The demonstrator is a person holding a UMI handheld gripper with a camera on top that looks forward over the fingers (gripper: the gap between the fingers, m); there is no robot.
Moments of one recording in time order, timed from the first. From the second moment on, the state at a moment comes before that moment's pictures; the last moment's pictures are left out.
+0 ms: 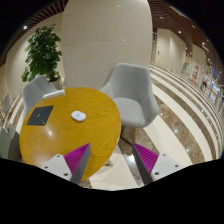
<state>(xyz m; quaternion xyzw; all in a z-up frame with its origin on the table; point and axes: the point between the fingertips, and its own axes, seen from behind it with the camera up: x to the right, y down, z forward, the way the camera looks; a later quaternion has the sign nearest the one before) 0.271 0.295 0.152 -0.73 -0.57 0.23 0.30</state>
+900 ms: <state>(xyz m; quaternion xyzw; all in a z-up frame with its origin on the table) 0.112 0.174 0.071 -0.61 -0.68 0.29 0.29</state>
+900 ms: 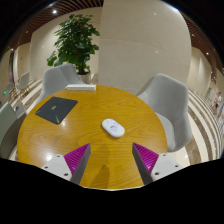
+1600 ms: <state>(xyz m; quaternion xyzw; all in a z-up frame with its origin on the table) -0.061 0.201 -0.022 -0.64 -0.66 0.25 0.29</state>
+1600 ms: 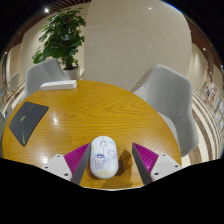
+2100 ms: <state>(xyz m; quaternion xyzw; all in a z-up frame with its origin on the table) -0.070 0.174 0.025 -0.64 -0.66 0.25 0.30</state>
